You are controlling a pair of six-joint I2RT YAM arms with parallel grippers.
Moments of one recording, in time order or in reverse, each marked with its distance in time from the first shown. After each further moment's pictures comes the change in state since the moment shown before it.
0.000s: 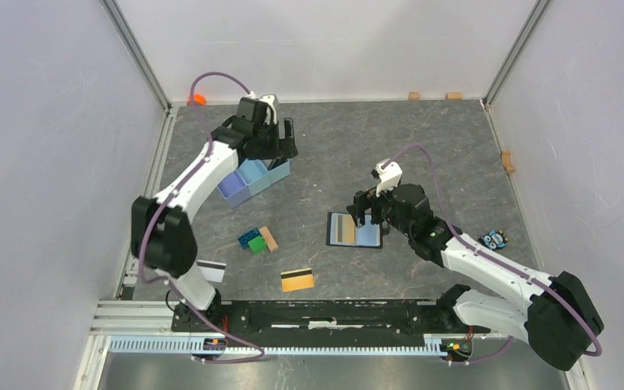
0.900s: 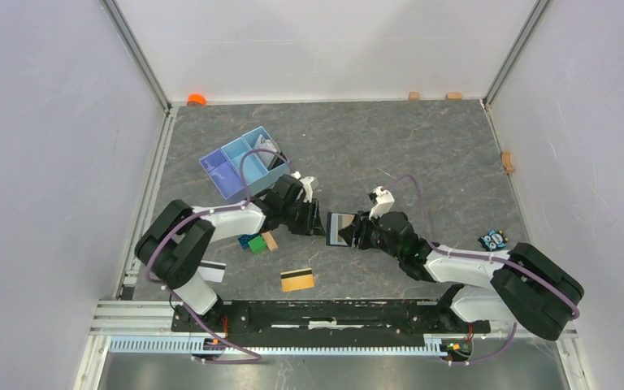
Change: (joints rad) left arm -0.305 0.051 -0.605 0.541 0.285 -0.190; right arm 0.135 0.201 -0.243 0.397 -0.013 0.424
